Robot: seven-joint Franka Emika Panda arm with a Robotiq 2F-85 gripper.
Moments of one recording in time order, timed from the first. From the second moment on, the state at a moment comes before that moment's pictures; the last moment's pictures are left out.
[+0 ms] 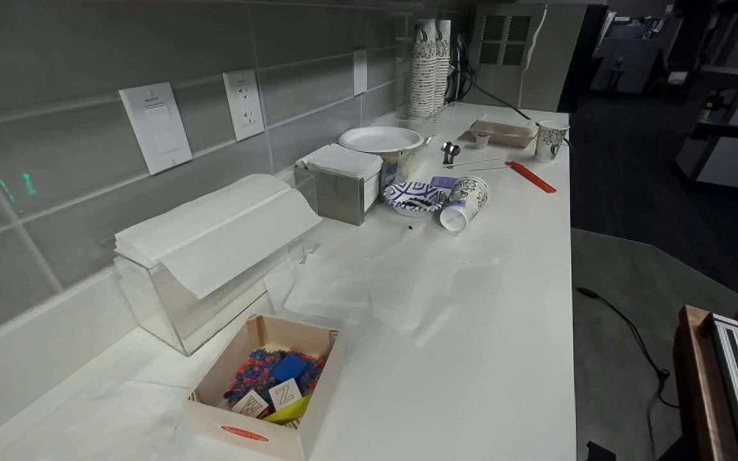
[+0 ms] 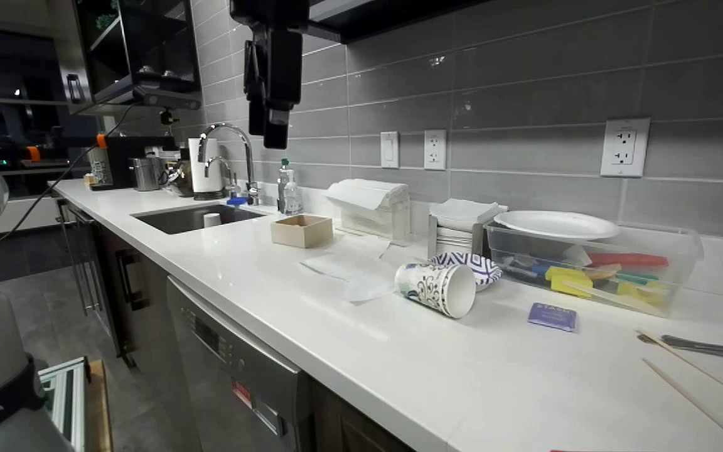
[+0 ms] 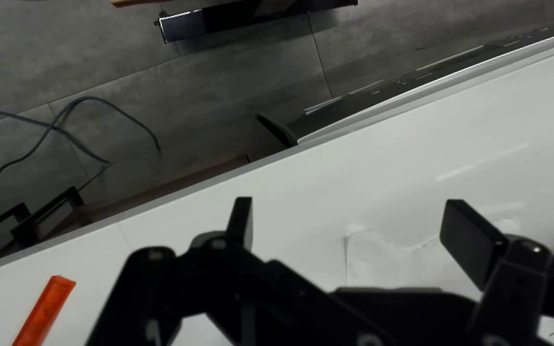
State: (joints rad) arm -0.17 -0.63 -0.31 -2.33 -0.04 1.61 -0.20
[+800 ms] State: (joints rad) arm -0.04 -0.39 -0.28 -2.16 -0.03 1.80 -0.50
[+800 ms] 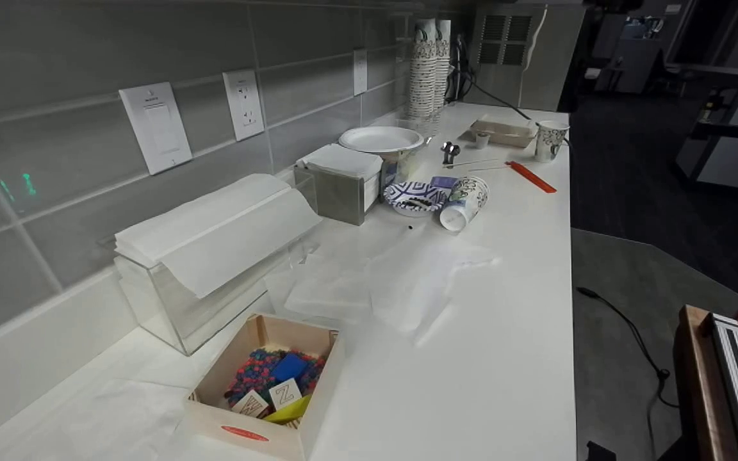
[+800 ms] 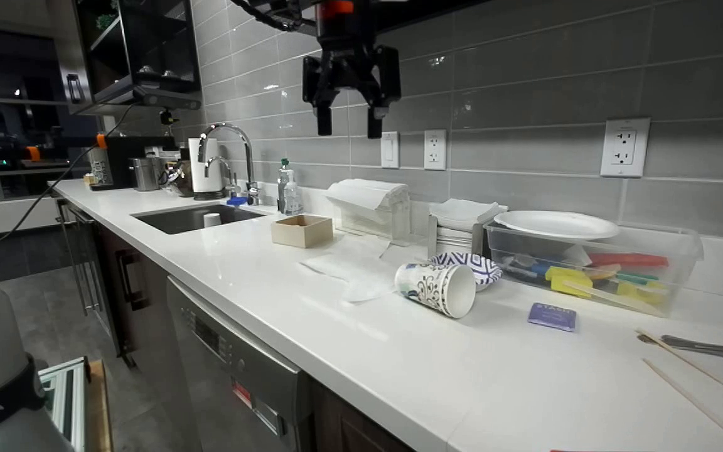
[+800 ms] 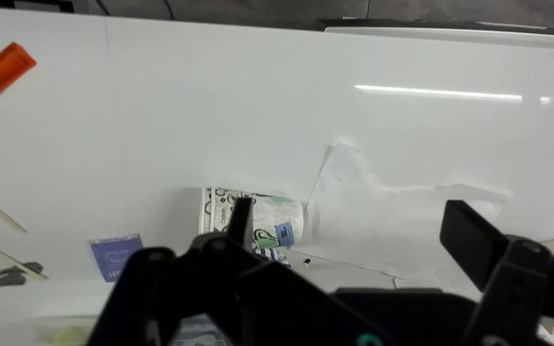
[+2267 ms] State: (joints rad) arm -0.37 0.46 -0.21 -1.43 0.38 1.50 -0.82
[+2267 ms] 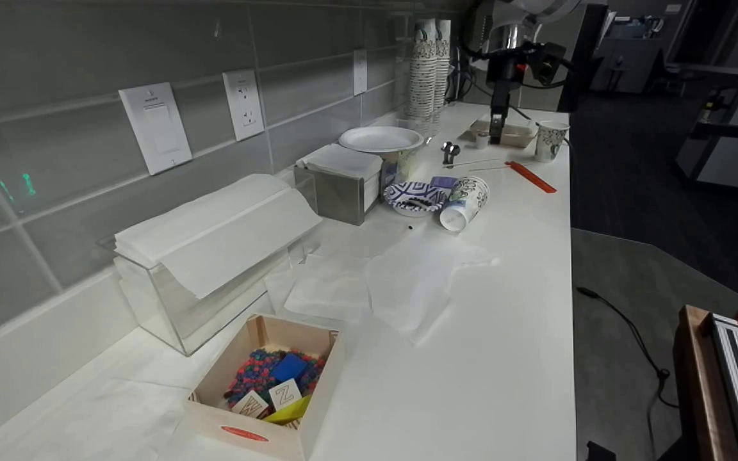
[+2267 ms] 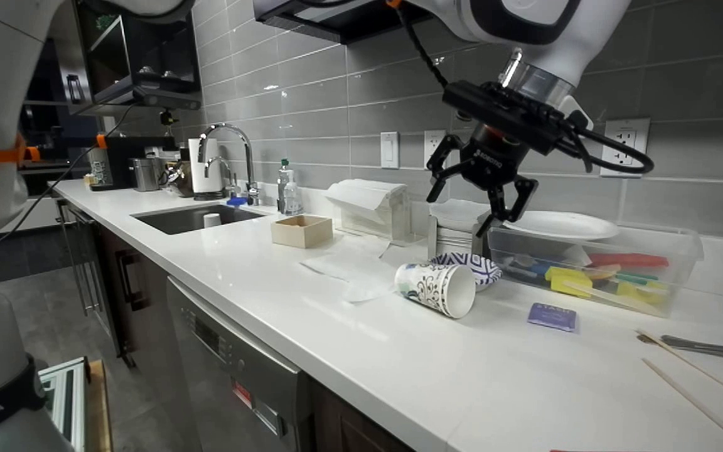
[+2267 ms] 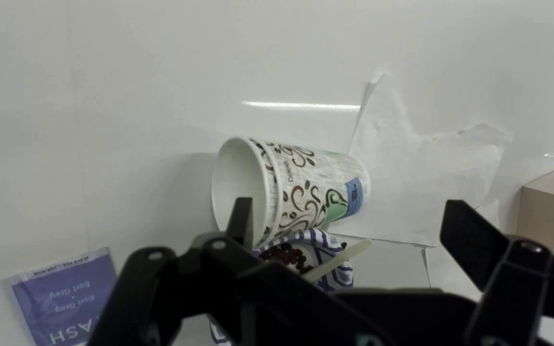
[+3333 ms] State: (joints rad) arm -0.45 0.62 -0.11 -1.35 0.40 1.47 -0.90
